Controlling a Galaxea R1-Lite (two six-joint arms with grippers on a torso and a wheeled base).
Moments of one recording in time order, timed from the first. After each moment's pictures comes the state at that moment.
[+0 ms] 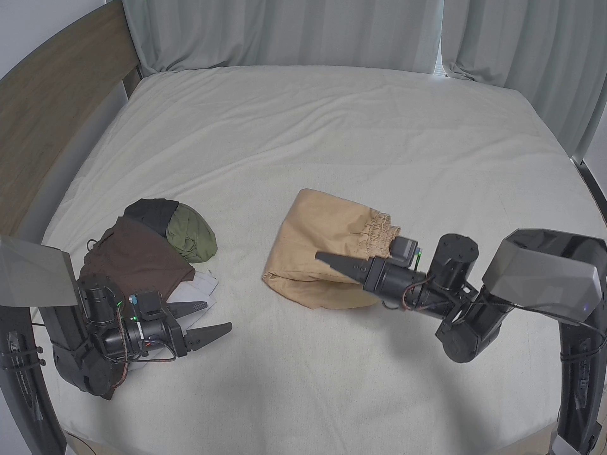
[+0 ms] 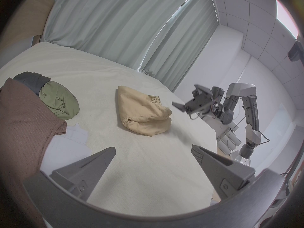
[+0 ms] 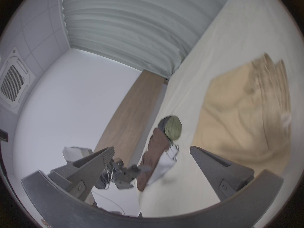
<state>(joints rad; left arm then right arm) -0.09 2.20 -0.33 -1.55 -0.81 -0.08 0.49 2.36 -0.89 -1.54 0.60 0.85</state>
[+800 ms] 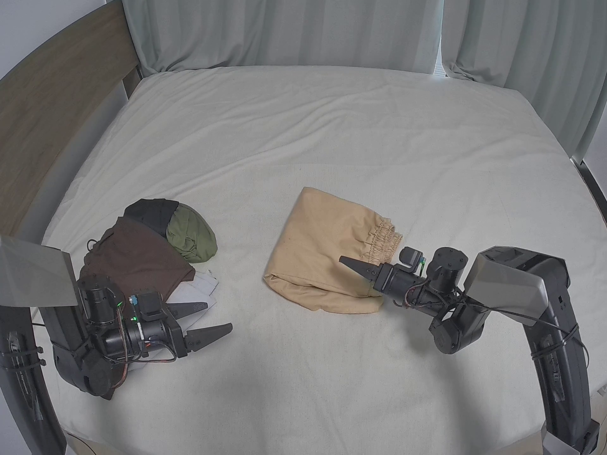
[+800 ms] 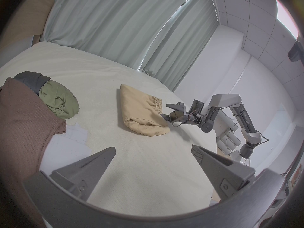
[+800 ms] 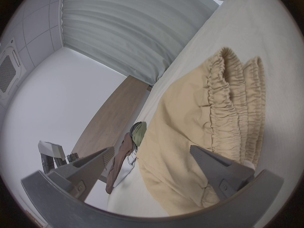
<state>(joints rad) -0.09 2.21 -0.33 -1.55 -0.81 -0.08 0.34 2.64 -1.13 -1.52 0.59 0.77</state>
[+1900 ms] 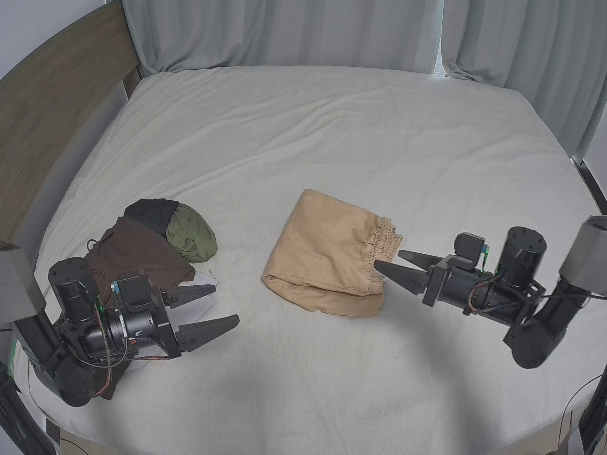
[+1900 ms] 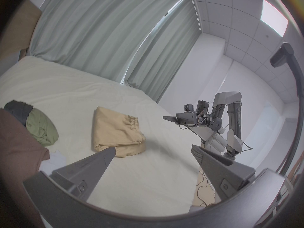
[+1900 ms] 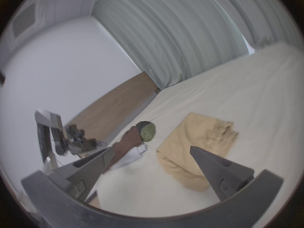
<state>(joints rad) -0.20 1.93 -0.24 -1.55 -0.82 -0.18 0.38 2.04 -0.52 -1.47 0.52 0.40</state>
